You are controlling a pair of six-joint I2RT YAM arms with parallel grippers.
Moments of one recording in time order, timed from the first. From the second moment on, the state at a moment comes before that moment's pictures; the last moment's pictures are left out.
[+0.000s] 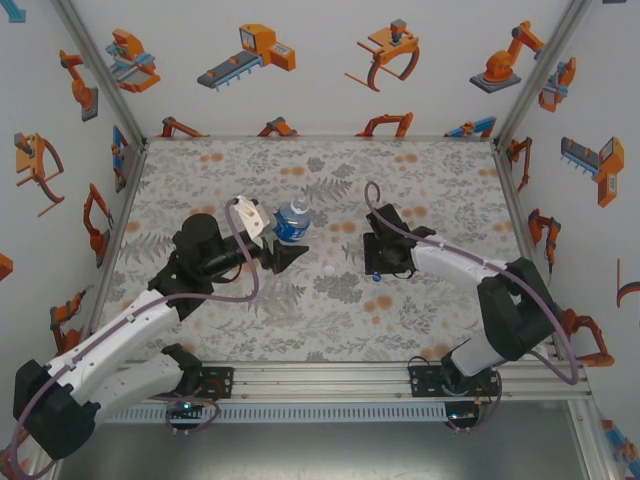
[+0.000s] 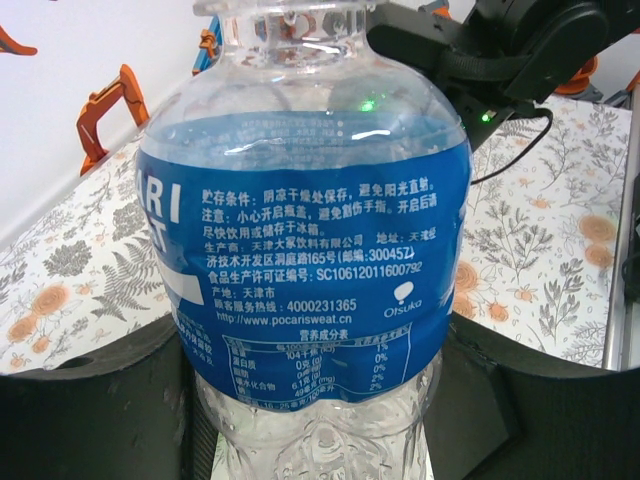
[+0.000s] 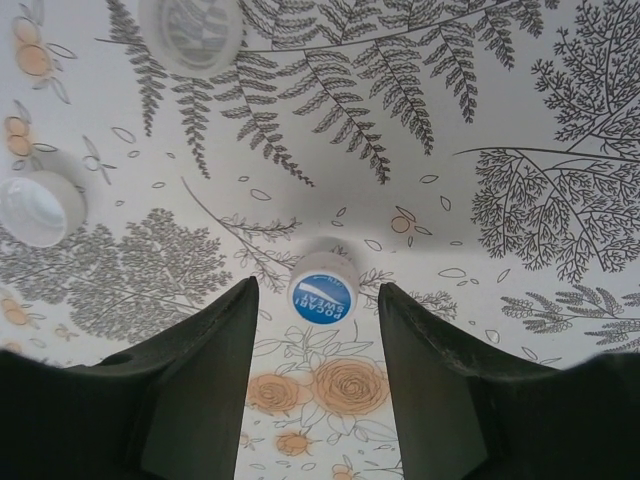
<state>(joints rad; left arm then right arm) -0.69 0.93 0.70 0.18 0.45 0.15 0.57 1.53 0.88 -0.46 0.09 0.44</state>
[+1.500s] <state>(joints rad) -0.69 0.91 0.68 0.17 0.41 0.14 0.59 1.61 0.92 -0.50 0.10 0.43</state>
